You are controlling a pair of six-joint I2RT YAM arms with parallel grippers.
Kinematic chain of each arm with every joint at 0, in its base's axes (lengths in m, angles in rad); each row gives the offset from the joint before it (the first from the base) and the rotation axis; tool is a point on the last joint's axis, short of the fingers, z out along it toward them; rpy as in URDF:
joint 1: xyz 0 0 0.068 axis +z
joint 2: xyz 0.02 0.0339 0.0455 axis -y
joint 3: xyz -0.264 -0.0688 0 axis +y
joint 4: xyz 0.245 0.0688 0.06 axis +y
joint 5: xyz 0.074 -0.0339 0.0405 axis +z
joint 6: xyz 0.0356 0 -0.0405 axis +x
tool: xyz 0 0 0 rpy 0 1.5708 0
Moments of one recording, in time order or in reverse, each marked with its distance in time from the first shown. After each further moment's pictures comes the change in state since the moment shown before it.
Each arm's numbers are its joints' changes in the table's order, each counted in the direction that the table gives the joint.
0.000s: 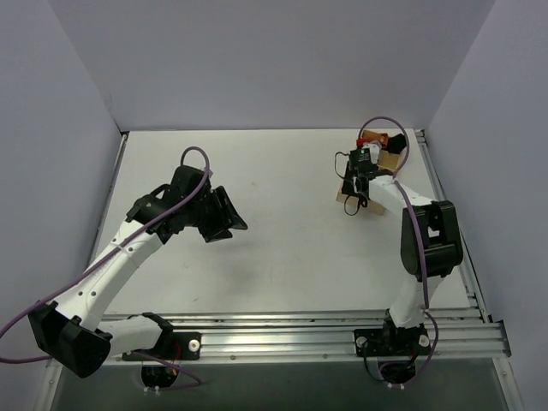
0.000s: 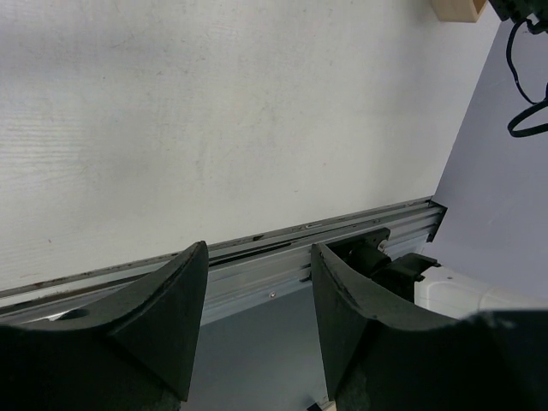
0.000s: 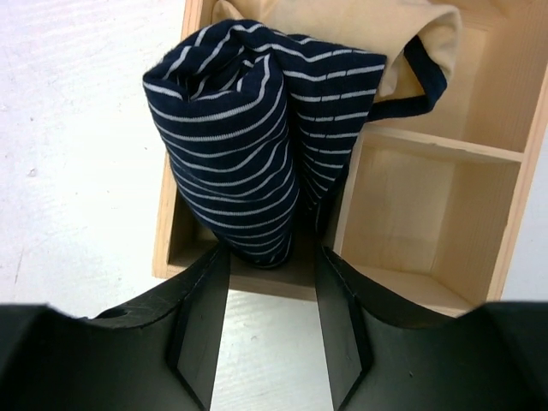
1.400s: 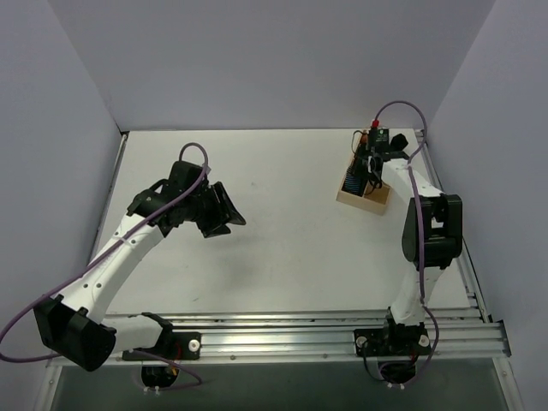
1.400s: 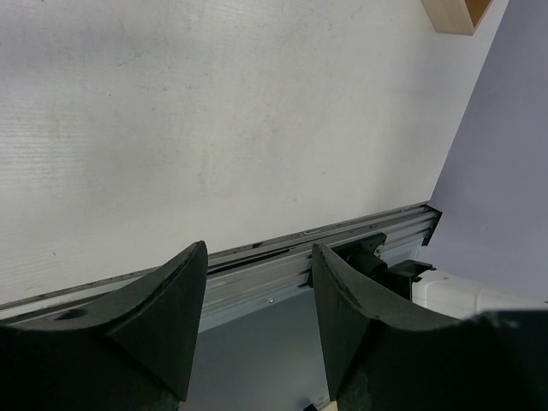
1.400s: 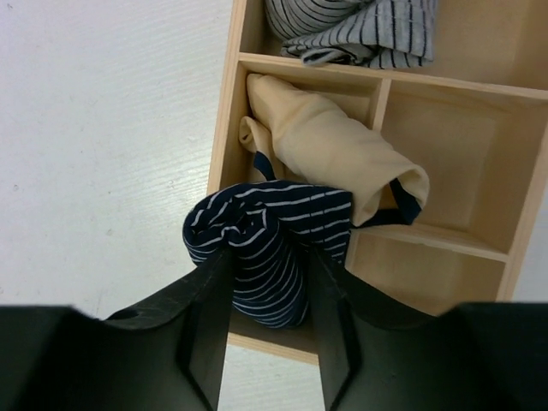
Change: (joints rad) left arm 0.063 -0.037 -0.012 -0.024 -0.045 0.033; right arm -0.121 -0.087 -0.220 0.070 0.216 0.021
